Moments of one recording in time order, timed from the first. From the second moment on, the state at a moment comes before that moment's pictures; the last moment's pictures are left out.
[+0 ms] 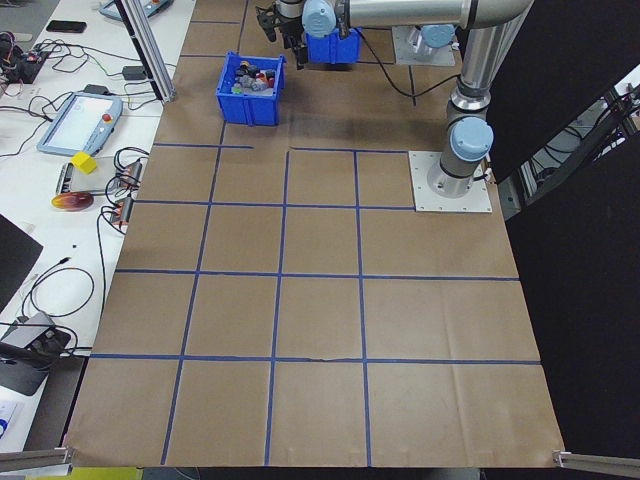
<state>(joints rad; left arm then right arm) -1.70 -1.69 -1.59 -1.40 1.42 -0.46 1.59 -1.99 2.33 -1.94 -1.60 -1.49</state>
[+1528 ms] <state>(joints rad) -1.60 -1.47 -1.67 -1.58 1.59 0.07 2.09 -1.71 2.23 -2.16 -1.62 -1.04</state>
